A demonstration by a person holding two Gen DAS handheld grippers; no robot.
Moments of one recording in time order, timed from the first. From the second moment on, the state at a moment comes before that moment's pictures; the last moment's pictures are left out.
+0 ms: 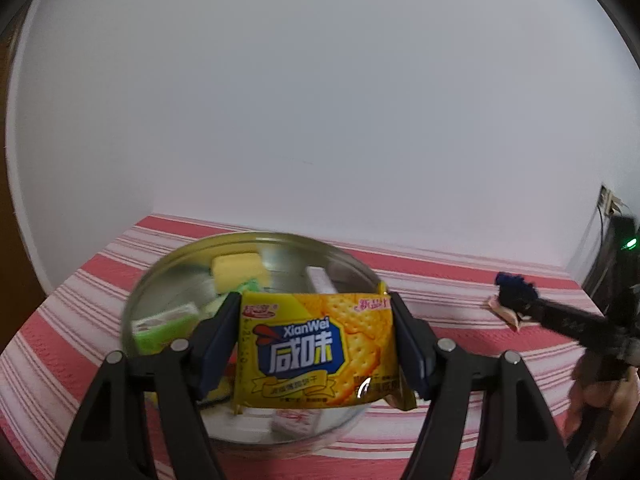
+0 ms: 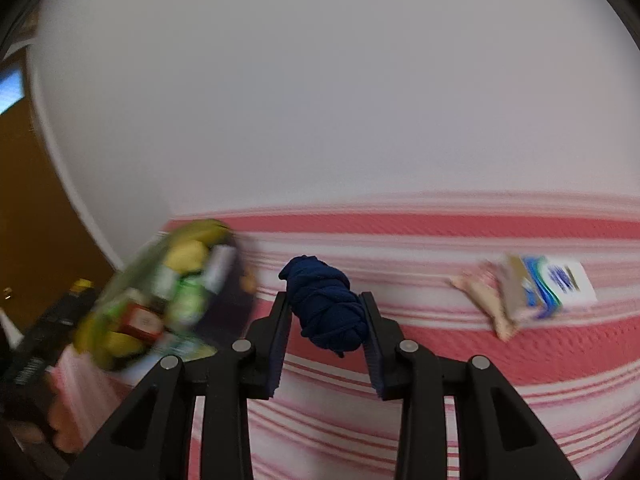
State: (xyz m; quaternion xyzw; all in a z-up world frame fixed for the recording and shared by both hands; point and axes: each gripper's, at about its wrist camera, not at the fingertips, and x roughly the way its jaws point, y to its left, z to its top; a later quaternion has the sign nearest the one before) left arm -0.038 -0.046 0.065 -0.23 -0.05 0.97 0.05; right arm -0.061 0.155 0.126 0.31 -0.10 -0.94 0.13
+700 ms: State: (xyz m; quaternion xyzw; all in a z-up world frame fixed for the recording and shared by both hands) left arm -0.048 -0.108 0.050 -0.26 -0.10 0.96 -0.02; right arm -0.086 0.004 0.197 0.27 0.02 -0.94 0.22
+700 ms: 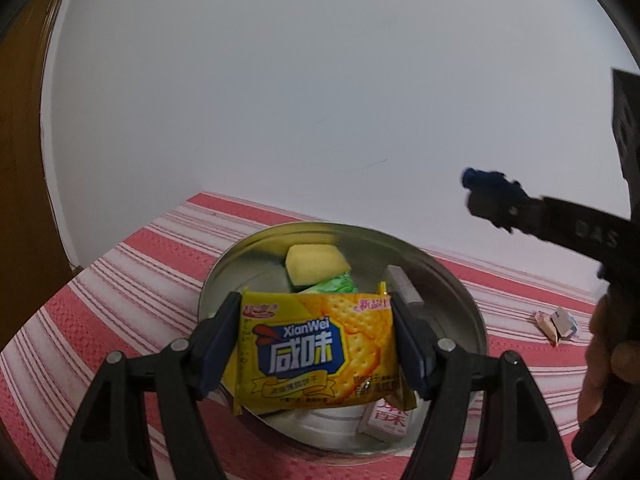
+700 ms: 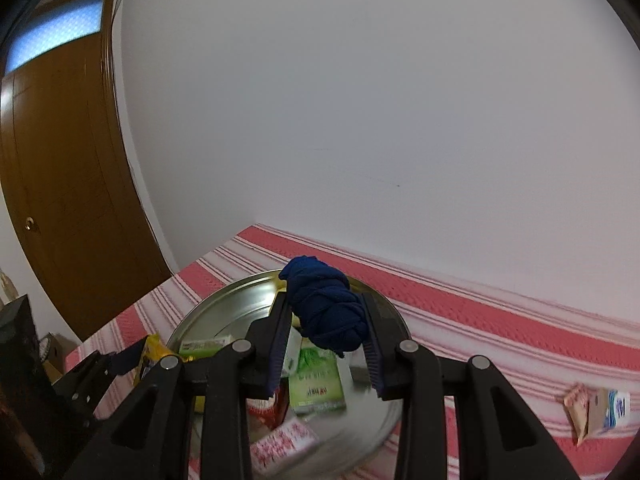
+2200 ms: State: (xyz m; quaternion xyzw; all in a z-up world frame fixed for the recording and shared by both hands) left arm -0.094 -0.112 0.030 -0.29 -0.13 0.95 -0.06; right arm -0.142 0.027 0.140 0.33 -0.12 -0.91 0.22
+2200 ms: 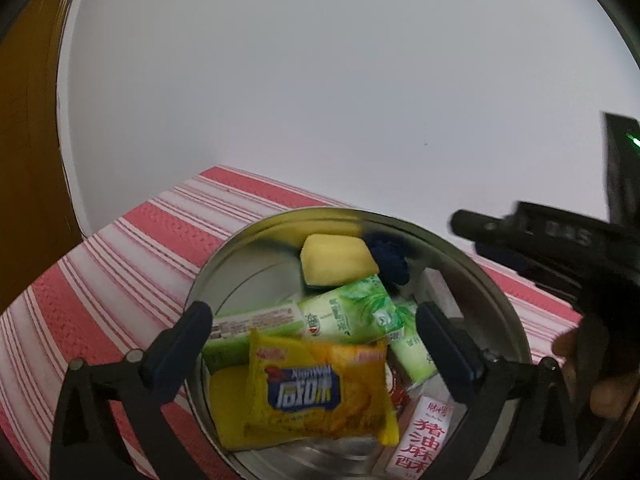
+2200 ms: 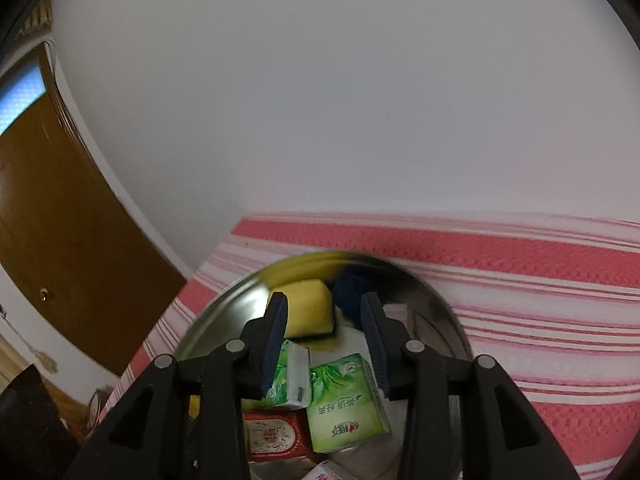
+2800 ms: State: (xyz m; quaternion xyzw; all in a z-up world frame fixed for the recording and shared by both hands) left arm -0.067 -0.095 0.041 -0.18 -0.06 0.97 -0.14; right arm -0.025 0.058 0.142 0.10 -0.05 -0.99 0.06
